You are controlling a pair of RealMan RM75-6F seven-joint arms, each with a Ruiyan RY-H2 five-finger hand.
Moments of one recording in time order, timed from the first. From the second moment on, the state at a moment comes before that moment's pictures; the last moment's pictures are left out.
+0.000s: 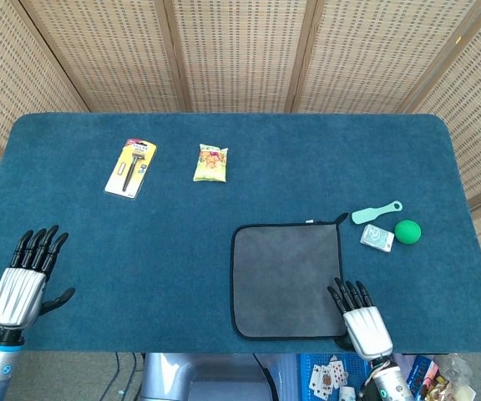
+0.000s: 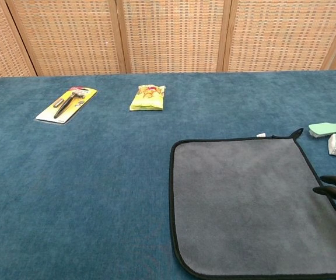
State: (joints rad) left arm -0.12 -1.31 -0.02 -1.55 1.67 1.58 0.20; right arm 0.09 -1.60 -0.08 -1.37 -1.62 1.34 -0.36
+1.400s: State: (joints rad) left arm -0.12 -1.30 -0.02 -1.55 1.67 1.59 0.20; right arm 0.09 -1.63 -0.08 -1.32 -1.64 1.40 -0.29
